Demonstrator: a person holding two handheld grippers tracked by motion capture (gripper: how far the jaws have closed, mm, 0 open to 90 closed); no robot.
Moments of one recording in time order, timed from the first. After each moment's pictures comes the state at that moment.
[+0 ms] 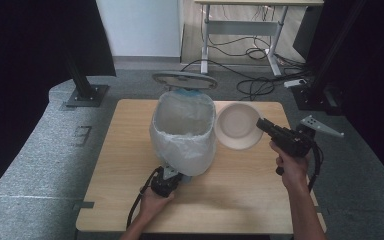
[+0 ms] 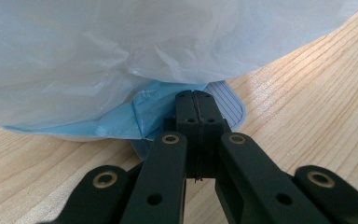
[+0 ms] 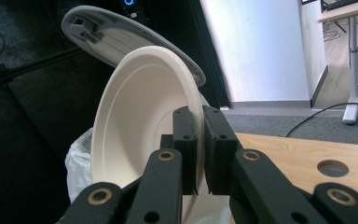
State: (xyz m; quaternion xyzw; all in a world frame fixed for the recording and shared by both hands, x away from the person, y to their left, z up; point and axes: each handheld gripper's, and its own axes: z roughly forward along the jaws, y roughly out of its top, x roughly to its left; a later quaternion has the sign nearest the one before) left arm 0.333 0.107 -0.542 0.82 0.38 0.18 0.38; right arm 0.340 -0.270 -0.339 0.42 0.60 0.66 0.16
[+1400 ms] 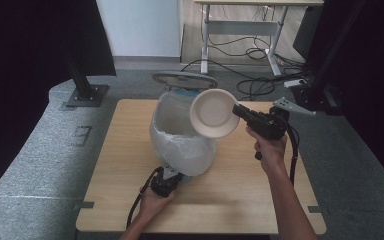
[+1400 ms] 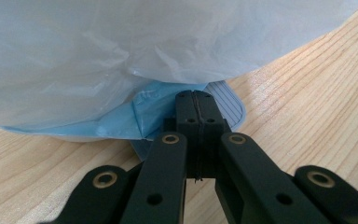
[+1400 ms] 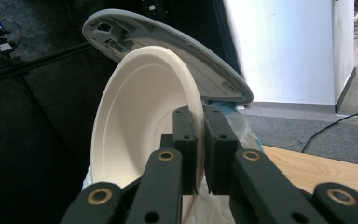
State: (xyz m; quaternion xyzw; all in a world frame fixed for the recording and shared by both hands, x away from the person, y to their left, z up) left arm 0.333 0.108 -0.542 0.82 0.38 0.18 0.38; right arm 0.371 -0.210 -0.312 0.39 0.63 0.66 0.15
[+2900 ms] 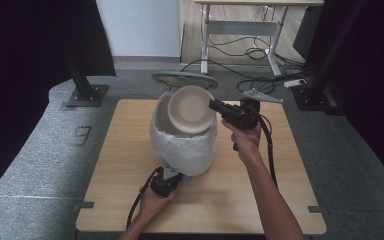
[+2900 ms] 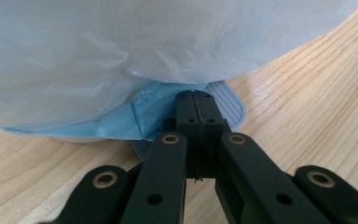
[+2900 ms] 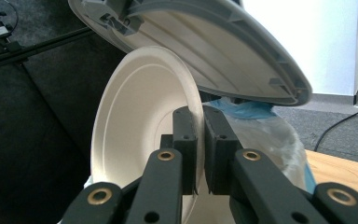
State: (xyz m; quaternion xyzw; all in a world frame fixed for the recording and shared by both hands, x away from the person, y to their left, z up) left arm 0.333 0.108 -0.542 0.83 0.37 0.18 0.38; right arm 0.406 -0.152 -0.315 0.38 0.65 0.64 0.13
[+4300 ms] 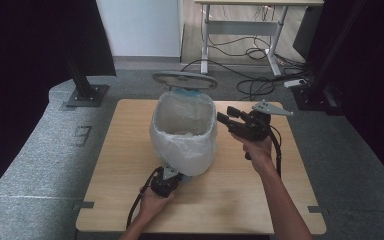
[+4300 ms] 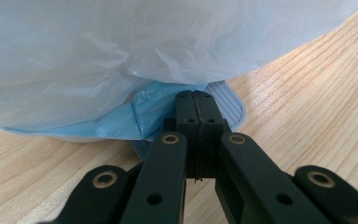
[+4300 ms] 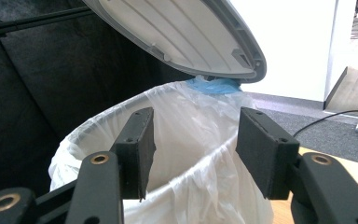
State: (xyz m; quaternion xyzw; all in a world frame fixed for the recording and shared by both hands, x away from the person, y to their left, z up) left arm 0.333 0.108 -0.542 0.83 0.37 0.18 0.38; right arm 0.386 -0.182 -0.336 0.37 0.67 0.62 0.17
